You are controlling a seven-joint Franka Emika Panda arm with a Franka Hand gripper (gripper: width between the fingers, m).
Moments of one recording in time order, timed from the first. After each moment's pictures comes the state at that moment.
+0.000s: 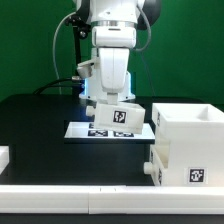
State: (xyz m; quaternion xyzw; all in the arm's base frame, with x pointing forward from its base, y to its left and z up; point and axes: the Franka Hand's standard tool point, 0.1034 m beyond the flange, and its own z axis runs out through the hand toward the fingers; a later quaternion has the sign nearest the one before) arm 0.450 -0.020 0.079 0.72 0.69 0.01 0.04
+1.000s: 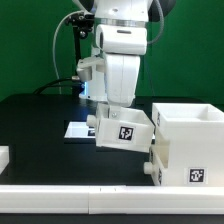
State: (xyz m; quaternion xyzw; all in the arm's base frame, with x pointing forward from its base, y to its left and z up) arm 0.506 -0.021 0.082 0.70 0.71 -0.02 0.01
